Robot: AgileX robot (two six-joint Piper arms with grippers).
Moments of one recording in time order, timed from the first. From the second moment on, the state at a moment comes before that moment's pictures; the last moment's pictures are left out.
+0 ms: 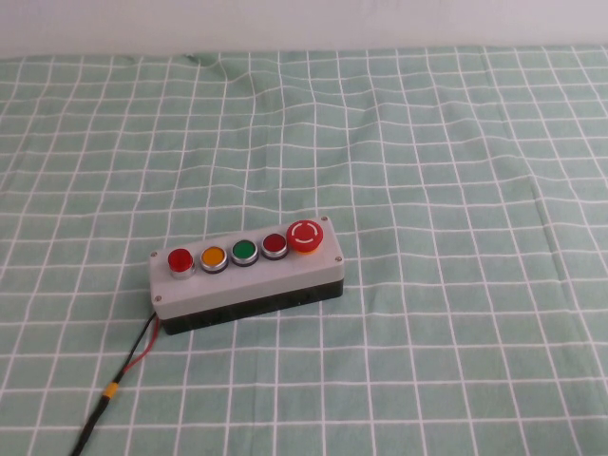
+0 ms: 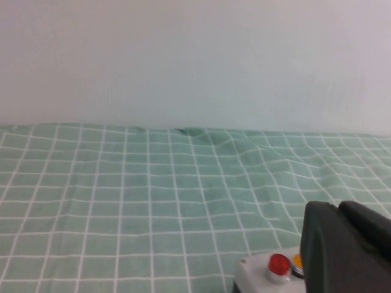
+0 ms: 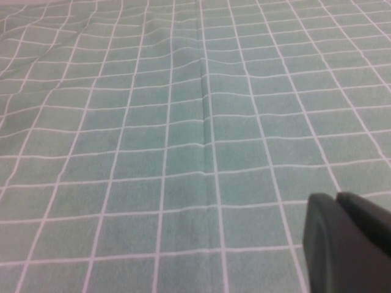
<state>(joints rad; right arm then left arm) 0.03 -0.01 0.03 0.07 0.34 0.07 -0.15 0.17 -0.65 -0.04 0.69 0.00</state>
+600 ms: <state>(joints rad) 0.03 -0.01 0.03 0.07 0.34 0.07 -0.09 -0.01 0.02 0.00 0.34 0.00</state>
